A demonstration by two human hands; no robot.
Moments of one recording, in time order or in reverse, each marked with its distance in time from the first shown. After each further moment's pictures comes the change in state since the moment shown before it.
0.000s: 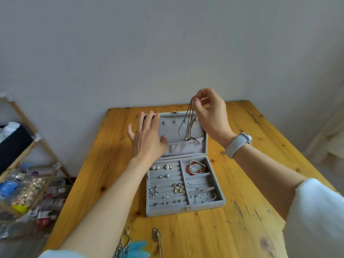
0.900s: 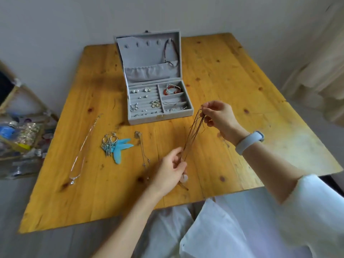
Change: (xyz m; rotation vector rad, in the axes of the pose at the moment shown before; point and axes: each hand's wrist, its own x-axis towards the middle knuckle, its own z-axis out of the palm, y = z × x) left_hand -0.287 0.100 -0.014 -1.018 -0.648 -0.355; right_hand -0.206 0.031 -0.115 0.166 -0.227 0.748
